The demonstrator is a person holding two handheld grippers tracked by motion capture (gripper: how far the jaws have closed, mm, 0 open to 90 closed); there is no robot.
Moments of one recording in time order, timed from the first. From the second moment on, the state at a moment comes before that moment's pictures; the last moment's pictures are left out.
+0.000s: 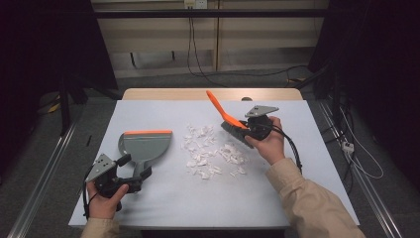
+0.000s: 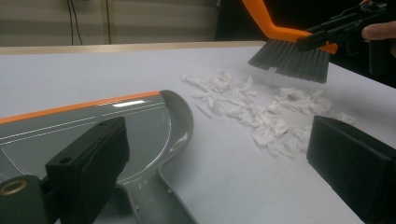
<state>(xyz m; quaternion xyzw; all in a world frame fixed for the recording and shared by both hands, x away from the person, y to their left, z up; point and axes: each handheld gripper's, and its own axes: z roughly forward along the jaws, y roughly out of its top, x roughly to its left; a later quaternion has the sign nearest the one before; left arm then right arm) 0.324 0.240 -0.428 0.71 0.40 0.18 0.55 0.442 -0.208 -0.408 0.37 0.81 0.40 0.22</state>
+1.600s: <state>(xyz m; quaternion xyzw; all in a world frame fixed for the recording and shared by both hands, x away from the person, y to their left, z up) 0.331 0.238 -0.430 0.71 0.40 0.18 0.55 0.505 -0.173 -0.415 0.35 0.84 0.37 0.20</state>
